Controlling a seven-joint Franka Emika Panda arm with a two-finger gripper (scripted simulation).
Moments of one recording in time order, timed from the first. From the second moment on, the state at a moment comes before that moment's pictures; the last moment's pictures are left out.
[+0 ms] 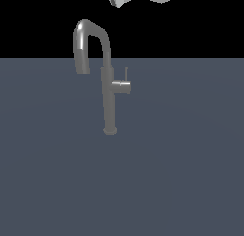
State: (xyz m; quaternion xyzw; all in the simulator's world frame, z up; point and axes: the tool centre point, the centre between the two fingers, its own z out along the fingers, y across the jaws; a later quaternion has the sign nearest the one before) arm -0.055 0.013 0.403 -0.84 0.32 0.30 0.32
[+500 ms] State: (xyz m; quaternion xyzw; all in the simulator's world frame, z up) arm -0.009 -0.002 0.361 -0.73 0.41 0.36 0.40
